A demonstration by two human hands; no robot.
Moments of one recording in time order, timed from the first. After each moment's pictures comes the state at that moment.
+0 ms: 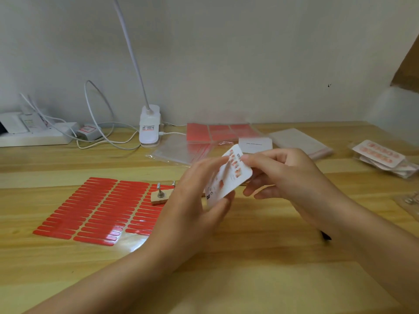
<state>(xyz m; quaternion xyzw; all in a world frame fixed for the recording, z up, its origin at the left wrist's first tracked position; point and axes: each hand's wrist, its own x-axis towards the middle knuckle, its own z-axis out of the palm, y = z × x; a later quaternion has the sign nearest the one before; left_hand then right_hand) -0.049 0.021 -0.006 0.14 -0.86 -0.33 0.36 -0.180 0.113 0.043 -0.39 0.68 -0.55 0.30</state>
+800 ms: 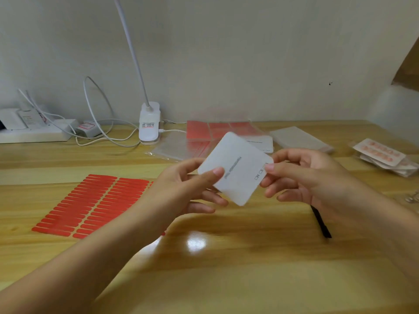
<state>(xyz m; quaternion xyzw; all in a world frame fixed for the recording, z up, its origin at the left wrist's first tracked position) -0.043 0.002 0.016 0.20 -0.65 -0.70 0.20 -0.207 0.134 0.039 -0.37 0.64 -0.56 0.37</state>
